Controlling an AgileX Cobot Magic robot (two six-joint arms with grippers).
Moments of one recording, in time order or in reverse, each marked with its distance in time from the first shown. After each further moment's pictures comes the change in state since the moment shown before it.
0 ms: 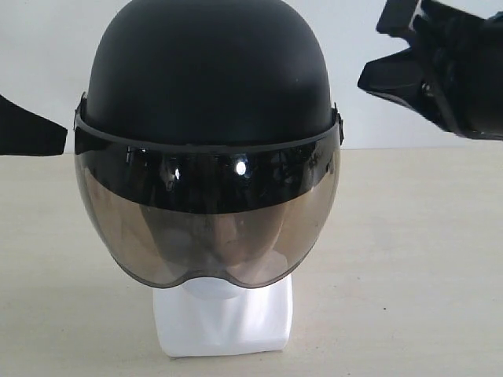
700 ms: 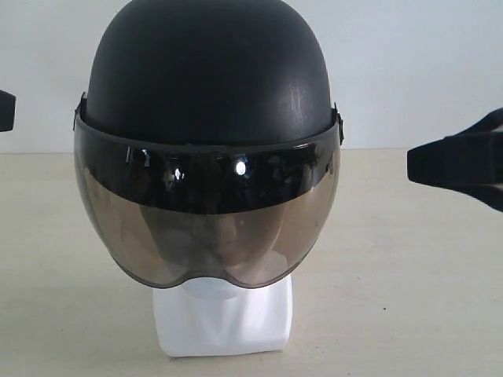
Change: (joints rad) left arm 0.000 -0.204 0.000 -0.014 0.078 -0.042; right arm 0.000 -0.167 0.000 -0.291 0.436 -0.034
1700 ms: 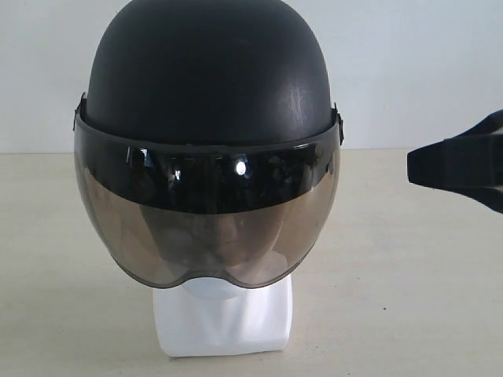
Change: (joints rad) left arm -0.002 -0.381 -0.001 0.710 -0.167 -0.435; right arm 0.000 0.000 0.000 -0.002 0.006 0.000
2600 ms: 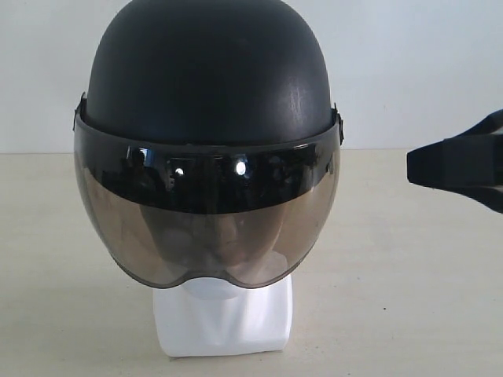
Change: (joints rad) left arm -0.016 -0.465 0.874 0.074 -0.730 -0.262; right arm 0.000 0.000 0.000 0.000 0.000 0.000
